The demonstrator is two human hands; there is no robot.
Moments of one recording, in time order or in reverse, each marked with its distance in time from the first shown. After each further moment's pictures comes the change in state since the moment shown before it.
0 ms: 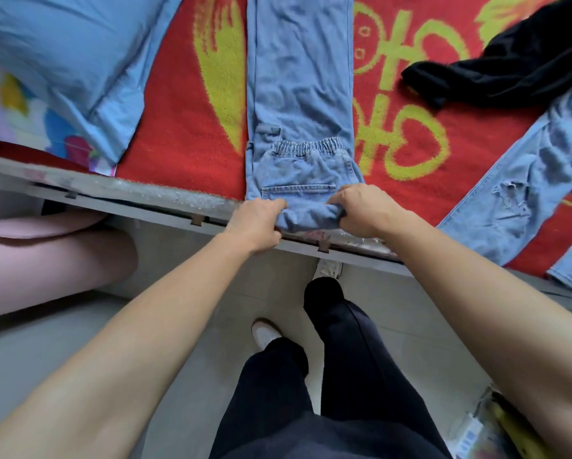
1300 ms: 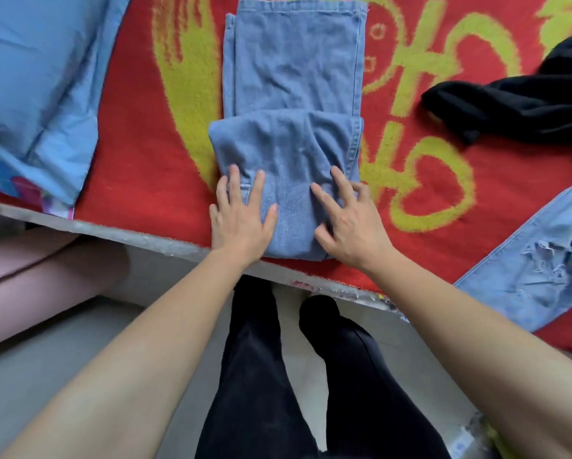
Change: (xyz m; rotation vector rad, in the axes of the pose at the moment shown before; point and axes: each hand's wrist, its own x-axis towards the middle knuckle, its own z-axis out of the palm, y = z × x) left_hand 0.150 -0.017 0.012 0.032 0.209 -0.339; right_hand 0.116 0.080 0.018 0.050 0.269 0.030
